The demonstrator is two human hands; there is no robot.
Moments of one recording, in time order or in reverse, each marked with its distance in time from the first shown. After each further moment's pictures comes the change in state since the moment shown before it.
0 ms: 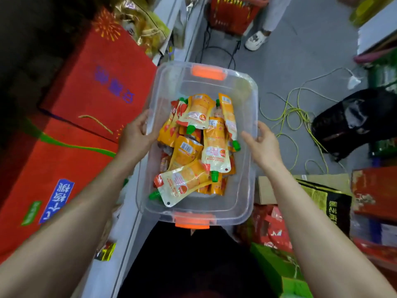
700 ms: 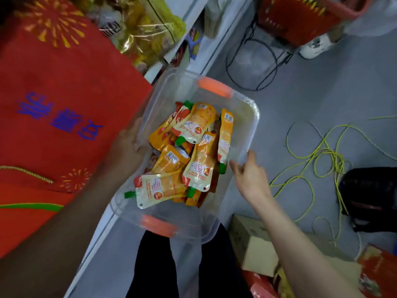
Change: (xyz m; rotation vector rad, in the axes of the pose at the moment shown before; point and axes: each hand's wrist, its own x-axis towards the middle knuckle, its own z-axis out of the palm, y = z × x) left_hand 0.220 -0.050 0.091 0.450 0.097 -0.217; right_hand 0.256 -0.036 0.073 -0.486 -0.415 -0.058
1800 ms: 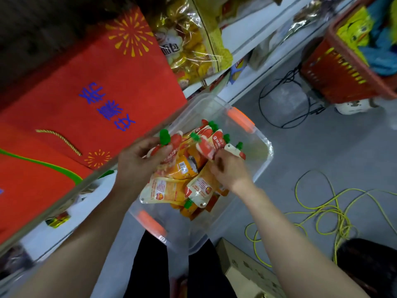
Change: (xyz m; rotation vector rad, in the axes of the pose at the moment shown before) left_hand -0.062 0.080 -0.035 -0.862 0.403 -0.291; right_hand 0.057 -0.075 -0.008 -0.236 -0.282 -0.593
